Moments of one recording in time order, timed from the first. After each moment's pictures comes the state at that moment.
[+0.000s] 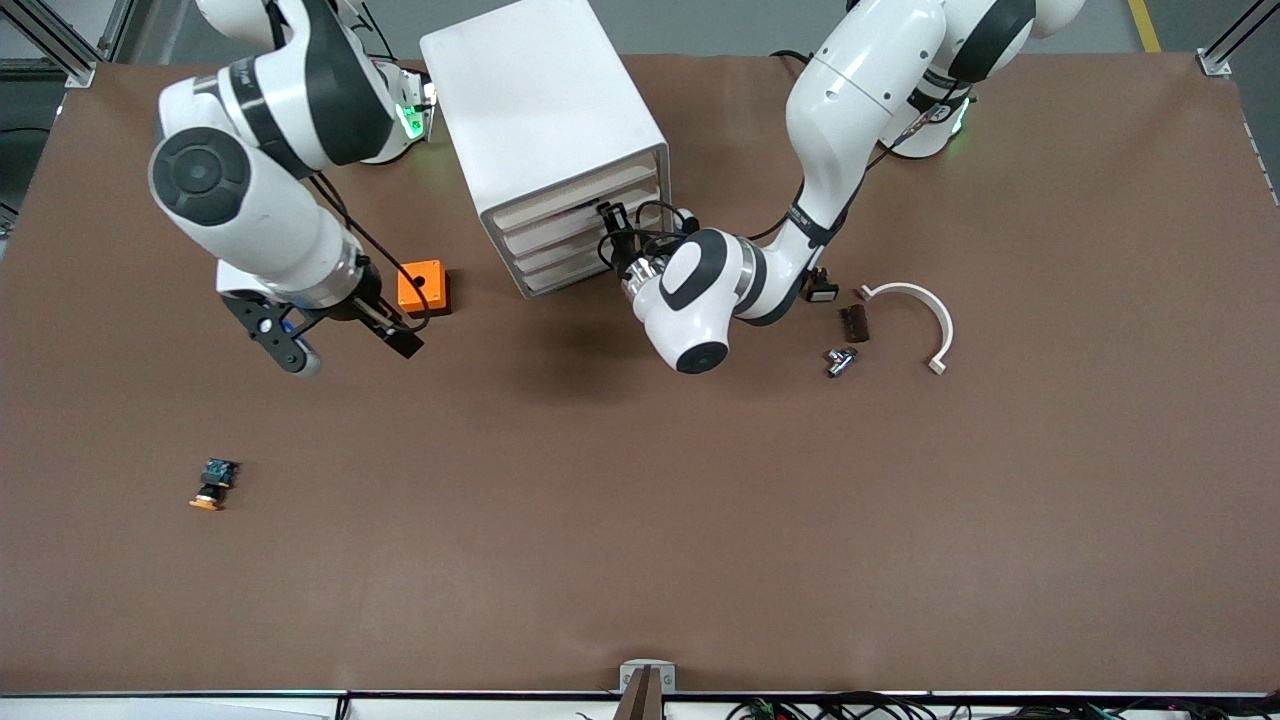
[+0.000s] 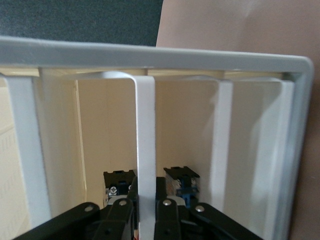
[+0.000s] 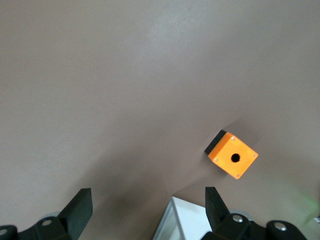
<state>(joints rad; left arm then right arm) -0.66 0.83 -0.10 -1.44 -0.97 1.57 -2.40 0.44 0.16 -0.06 -1.72 0.04 1.81 1.17</state>
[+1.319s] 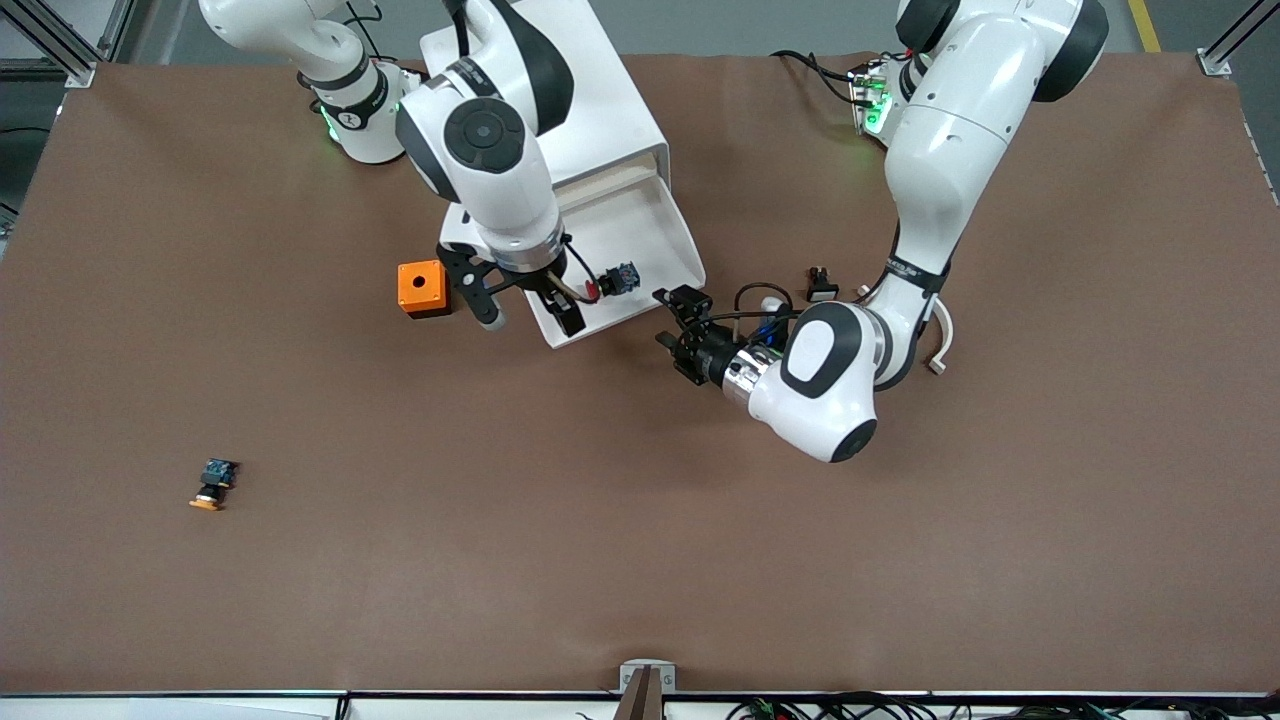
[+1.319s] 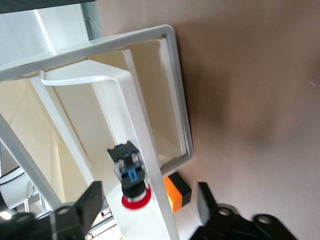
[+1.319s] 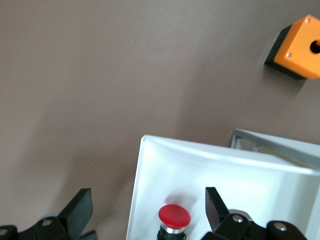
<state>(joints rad) -0.42 0.84 -0.08 -1.31 -0.96 1.61 -2.11 0.75 0.29 -0.06 -1.74 0.04 2.04 1.67</state>
